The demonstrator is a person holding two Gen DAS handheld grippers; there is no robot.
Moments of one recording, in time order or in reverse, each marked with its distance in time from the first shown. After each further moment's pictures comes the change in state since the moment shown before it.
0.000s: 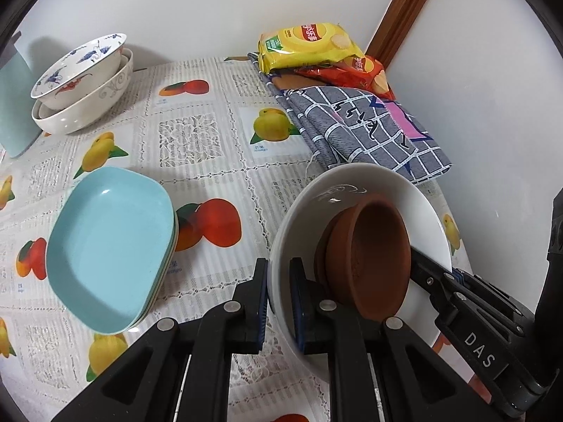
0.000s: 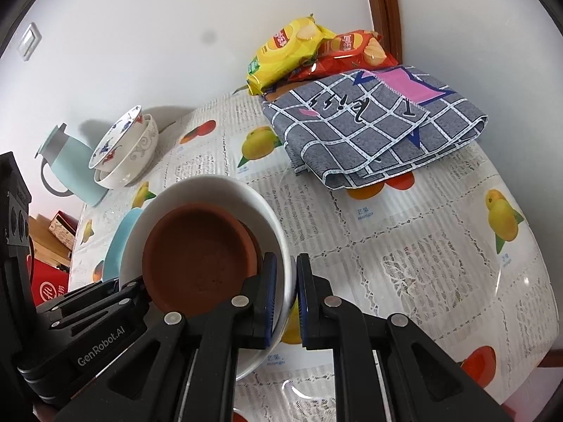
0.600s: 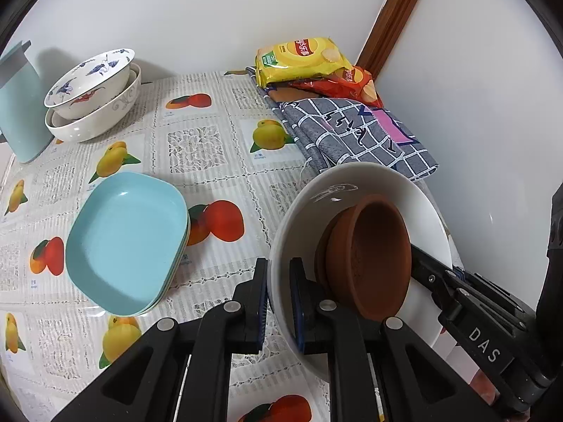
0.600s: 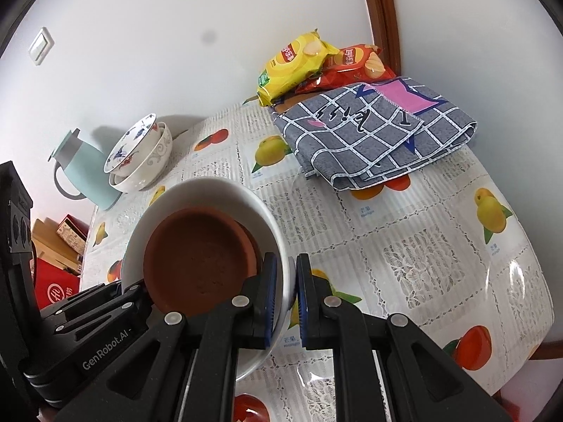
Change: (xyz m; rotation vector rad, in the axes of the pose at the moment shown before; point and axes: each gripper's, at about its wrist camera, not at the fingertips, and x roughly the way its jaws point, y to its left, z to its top) left arm -0.033 -0.002 -0.010 0.019 -0.039 0.000; right arm -0.032 0.010 -0.010 0.010 -0.033 0.013
